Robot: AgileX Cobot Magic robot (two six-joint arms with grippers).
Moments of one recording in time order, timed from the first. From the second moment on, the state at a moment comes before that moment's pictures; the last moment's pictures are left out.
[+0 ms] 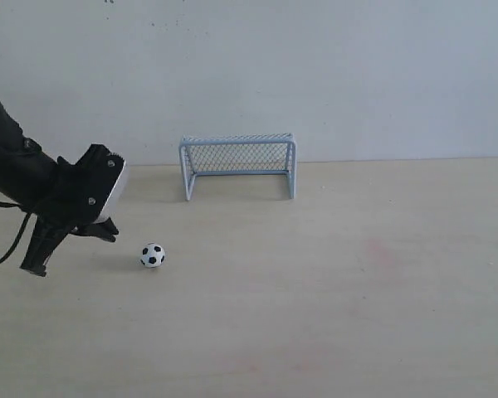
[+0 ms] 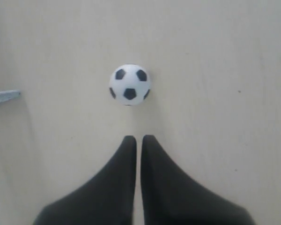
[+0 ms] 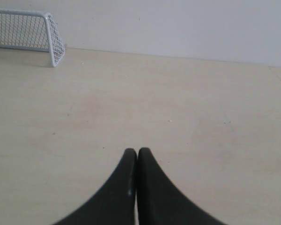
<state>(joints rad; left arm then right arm) -0.01 1.87 -1.22 -0.44 0.63 2.12 0.07 0.01 0.00 -0.08 0.33 0.03</state>
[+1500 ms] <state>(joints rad) -0.05 2.01 -1.22 -0.49 0.59 2.12 0.07 0.01 0.00 -0.08 0.33 0.03</state>
